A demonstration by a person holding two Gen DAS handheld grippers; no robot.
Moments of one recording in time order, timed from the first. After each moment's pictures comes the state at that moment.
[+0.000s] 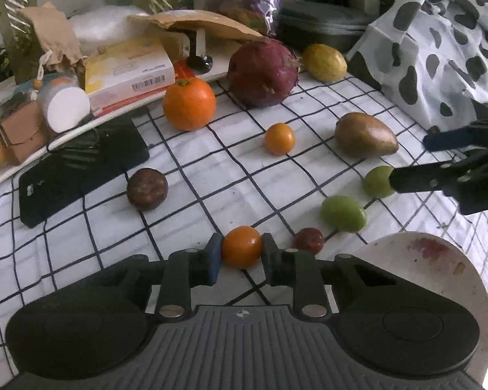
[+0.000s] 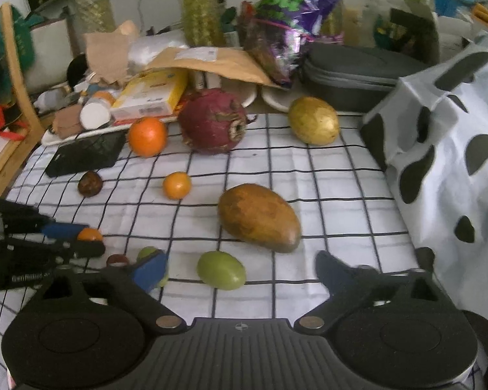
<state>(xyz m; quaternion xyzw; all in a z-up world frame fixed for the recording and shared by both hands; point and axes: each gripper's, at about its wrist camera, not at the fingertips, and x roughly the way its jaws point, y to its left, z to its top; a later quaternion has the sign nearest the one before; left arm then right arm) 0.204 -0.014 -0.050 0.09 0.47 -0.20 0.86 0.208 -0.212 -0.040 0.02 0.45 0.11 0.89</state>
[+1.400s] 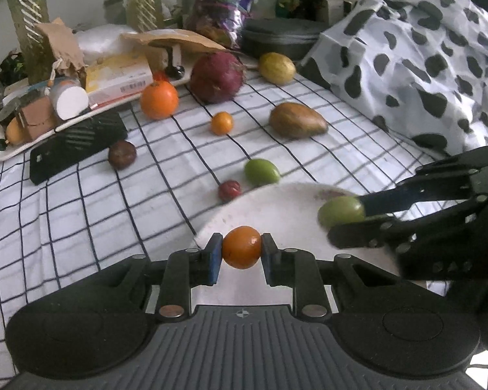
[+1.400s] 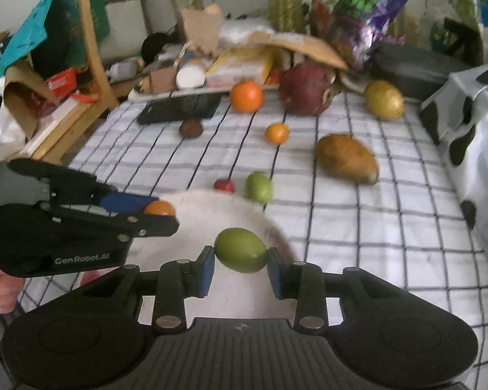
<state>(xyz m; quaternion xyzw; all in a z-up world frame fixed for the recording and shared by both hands) 0.114 -0.036 -0.026 0.08 0.44 -0.20 0.87 0.116 -0.178 -0.031 0.00 0.44 0.21 0.87</state>
